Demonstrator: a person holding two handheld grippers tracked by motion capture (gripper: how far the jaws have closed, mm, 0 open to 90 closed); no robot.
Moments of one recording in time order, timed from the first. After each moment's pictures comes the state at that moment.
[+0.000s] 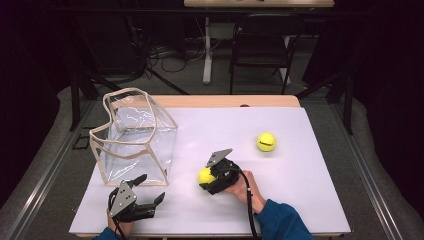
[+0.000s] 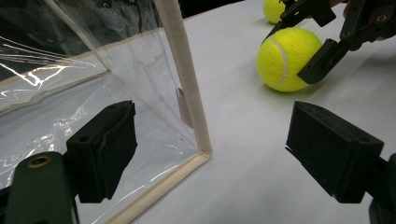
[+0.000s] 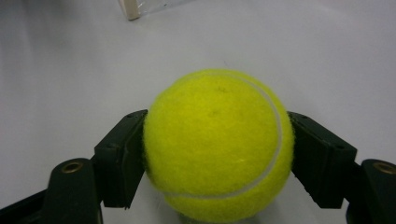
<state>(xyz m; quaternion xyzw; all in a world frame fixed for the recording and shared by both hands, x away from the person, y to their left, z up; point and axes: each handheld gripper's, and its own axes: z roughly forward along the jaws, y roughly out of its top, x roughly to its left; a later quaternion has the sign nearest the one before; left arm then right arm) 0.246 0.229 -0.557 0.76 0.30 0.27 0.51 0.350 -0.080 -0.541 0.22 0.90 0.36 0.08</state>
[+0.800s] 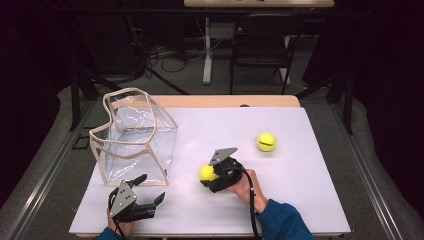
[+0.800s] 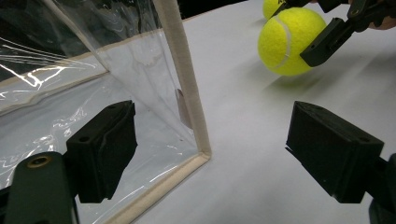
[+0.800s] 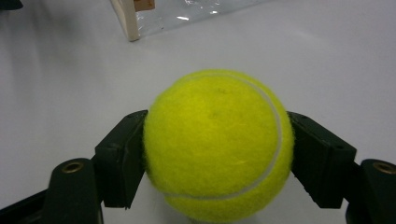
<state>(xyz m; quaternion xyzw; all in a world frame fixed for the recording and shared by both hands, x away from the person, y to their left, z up) 0.246 0.229 -0.557 0.76 0.30 0.27 0.51 0.346 -0.087 -0.528 0.21 0.89 0.38 0.10</state>
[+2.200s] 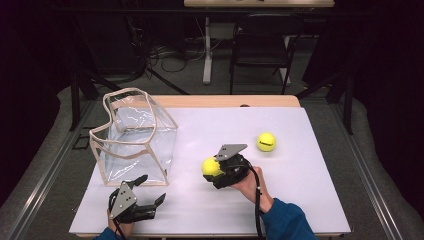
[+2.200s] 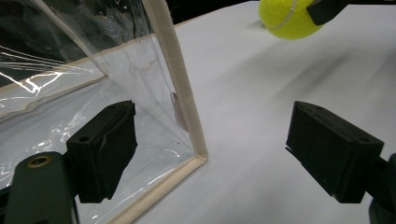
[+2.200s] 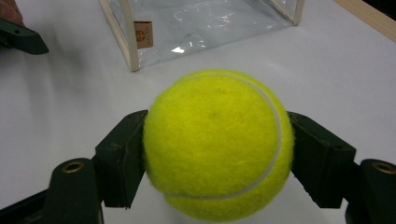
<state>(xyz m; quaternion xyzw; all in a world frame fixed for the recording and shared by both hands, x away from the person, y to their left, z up) 0.244 0.228 -0.556 0.76 0.29 0.27 0.51 0.339 -0.101 -0.497 0.21 0.88 0.41 0.13</state>
